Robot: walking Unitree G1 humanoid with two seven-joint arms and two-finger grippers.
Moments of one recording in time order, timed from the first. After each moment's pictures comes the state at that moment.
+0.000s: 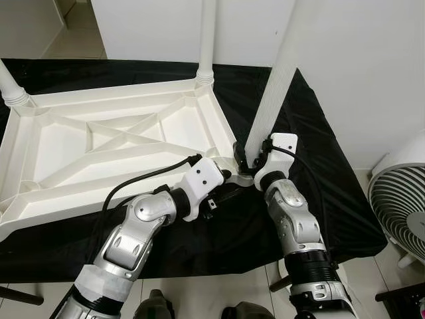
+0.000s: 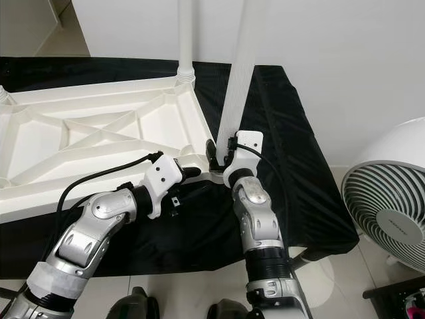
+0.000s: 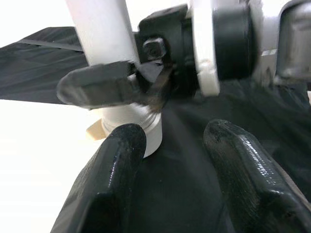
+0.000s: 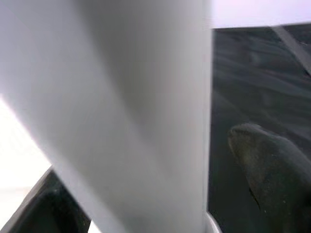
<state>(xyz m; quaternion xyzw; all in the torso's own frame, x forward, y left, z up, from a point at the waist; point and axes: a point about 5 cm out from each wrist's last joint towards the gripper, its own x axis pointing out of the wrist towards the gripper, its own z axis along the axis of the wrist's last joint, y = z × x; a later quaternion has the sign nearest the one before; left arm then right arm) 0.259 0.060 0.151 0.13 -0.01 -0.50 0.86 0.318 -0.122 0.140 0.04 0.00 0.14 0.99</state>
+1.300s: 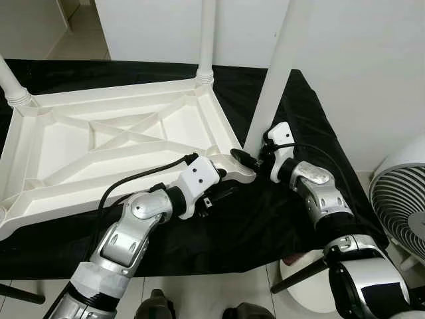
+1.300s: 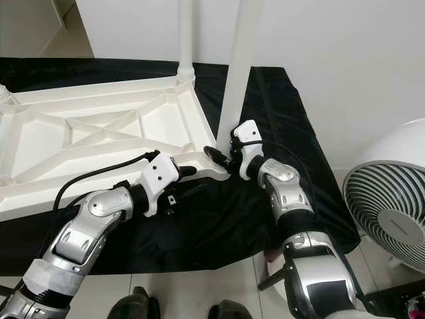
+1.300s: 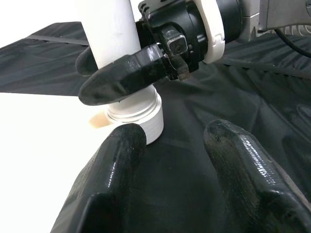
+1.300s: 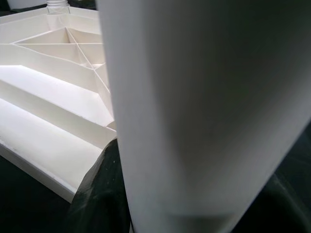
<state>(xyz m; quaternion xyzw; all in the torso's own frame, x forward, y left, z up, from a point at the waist) 0.262 0.066 0.149 0.15 -0.01 -0.49 0.86 0.348 -0.142 0.134 -0.08 0.01 0.39 0.92</state>
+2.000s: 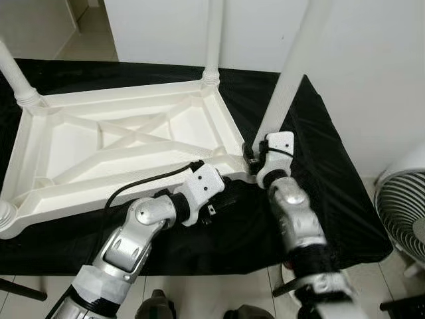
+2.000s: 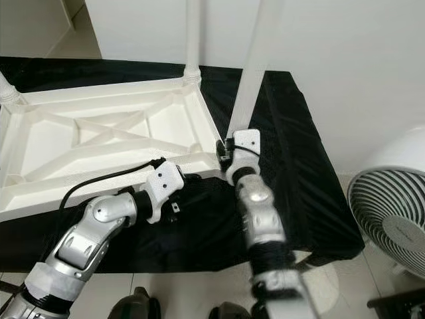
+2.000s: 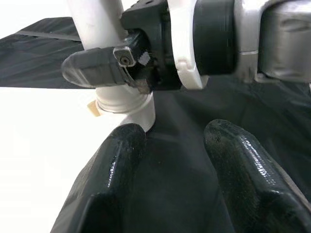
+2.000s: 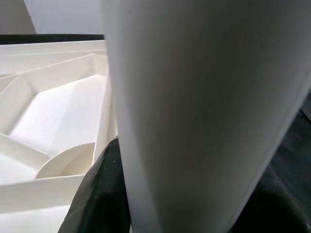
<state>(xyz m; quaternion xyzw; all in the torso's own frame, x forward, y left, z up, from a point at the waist) 0.255 0.060 0.144 0.15 0.00 -0.51 0.85 0.316 -0.112 0.131 0.00 -0.01 0.05 1.00</state>
